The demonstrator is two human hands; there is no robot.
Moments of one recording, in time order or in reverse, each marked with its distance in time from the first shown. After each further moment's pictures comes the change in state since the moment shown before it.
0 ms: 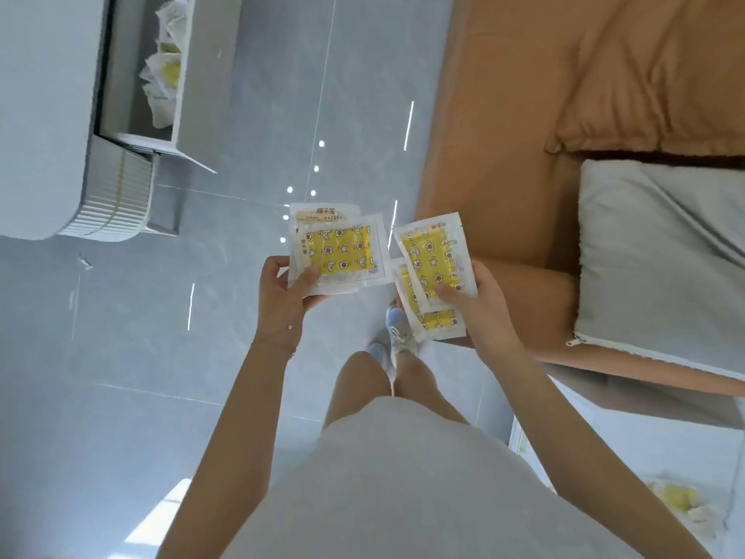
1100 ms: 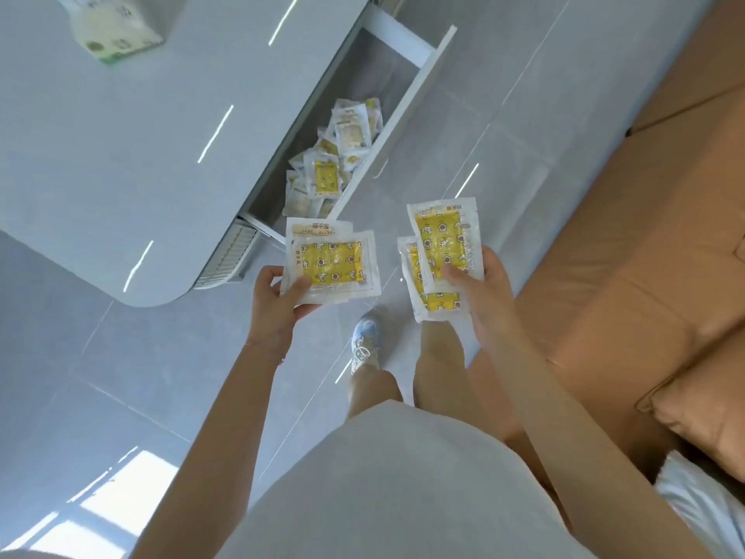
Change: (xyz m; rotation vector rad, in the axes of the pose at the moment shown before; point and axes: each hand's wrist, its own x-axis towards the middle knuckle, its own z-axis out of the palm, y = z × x) left_hand 0.336 0.242 -0.177 -0.264 0.301 -0.095; right_hand 0.282 -0.277 0.384 -0.187 -0.147 0.003
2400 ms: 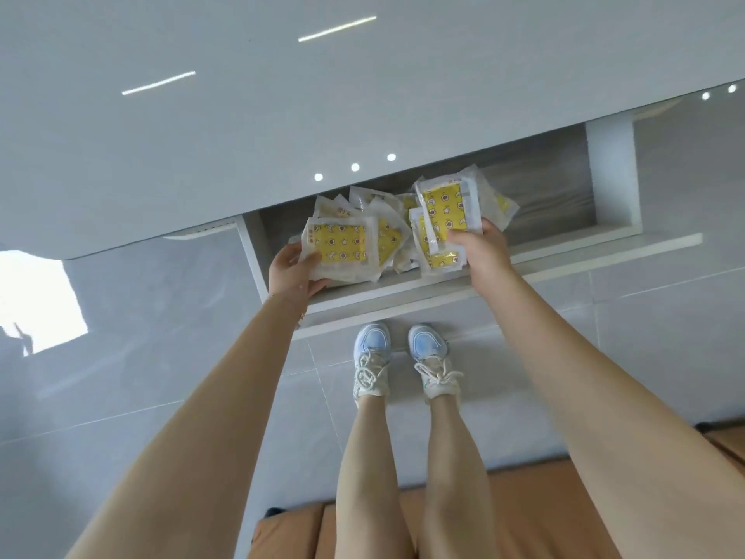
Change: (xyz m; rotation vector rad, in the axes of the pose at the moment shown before) left_hand 0.361 -0.063 0.054 -0.604 0.618 -0.371; right_hand 0.458 -0.021 0.229 -0.741 -0.324 0.085
